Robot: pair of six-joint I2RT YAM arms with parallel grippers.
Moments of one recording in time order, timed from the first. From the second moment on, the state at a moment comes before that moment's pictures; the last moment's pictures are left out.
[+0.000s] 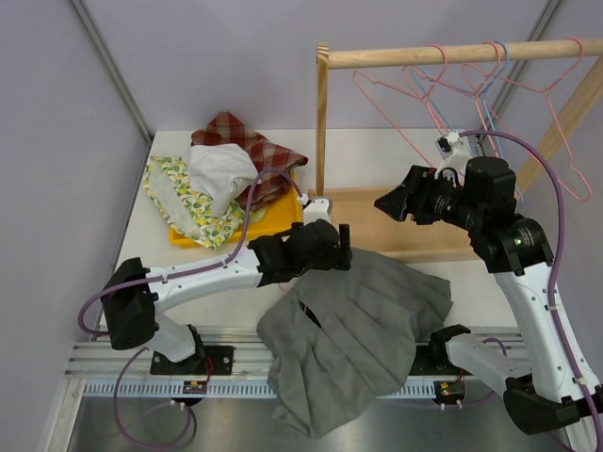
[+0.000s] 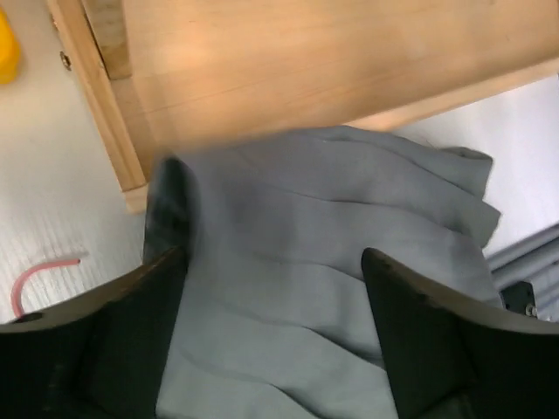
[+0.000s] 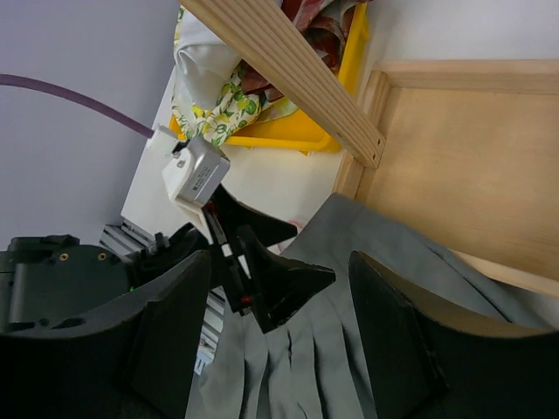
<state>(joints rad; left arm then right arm) -1.12 1.47 1.13 -0.40 -0.36 -0.84 0.30 0.98 1.36 -0.79 -0.38 0.46</state>
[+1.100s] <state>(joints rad) -0.81 1.20 0.52 -0.27 -0.30 -0.93 0.93 1.28 1.32 -0.74 0.00 0.63</state>
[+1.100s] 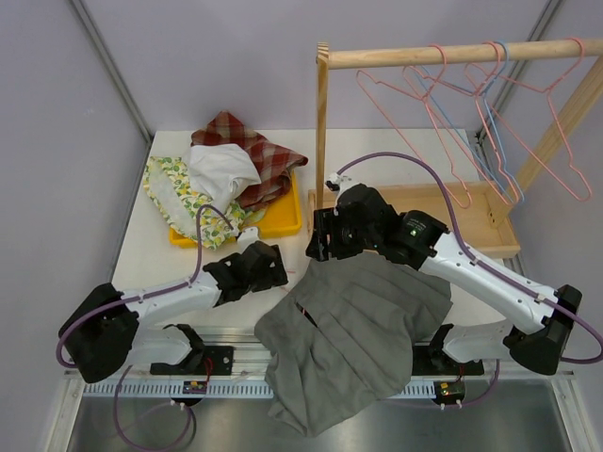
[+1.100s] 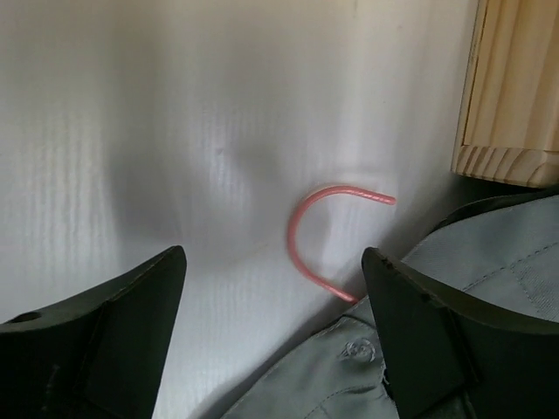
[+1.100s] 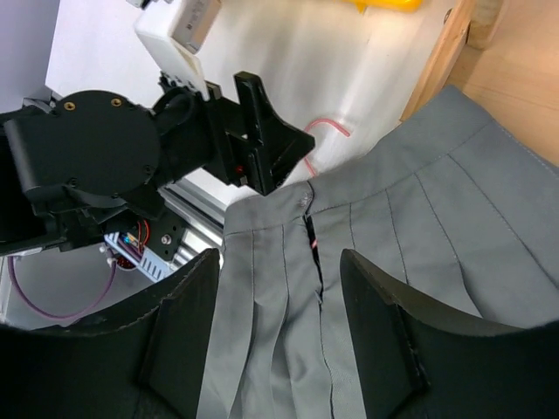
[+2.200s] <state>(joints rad) -0.89 1.51 0.72 -0.24 -0.42 -0.81 0.93 1.15 1.28 -0.76 0.07 0.62</state>
